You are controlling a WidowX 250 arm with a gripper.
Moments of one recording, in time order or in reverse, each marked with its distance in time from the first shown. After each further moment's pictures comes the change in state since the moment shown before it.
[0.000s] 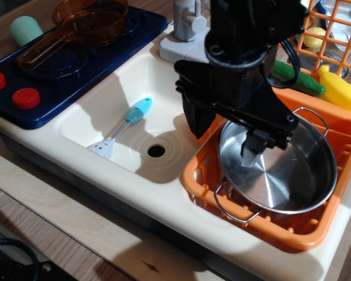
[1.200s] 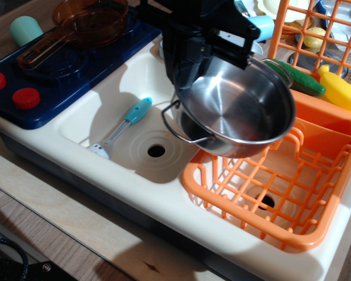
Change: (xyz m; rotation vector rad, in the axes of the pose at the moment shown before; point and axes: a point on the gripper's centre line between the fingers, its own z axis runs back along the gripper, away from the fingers) arm 0.012 0.053 0.044 0.051 0.165 0.033
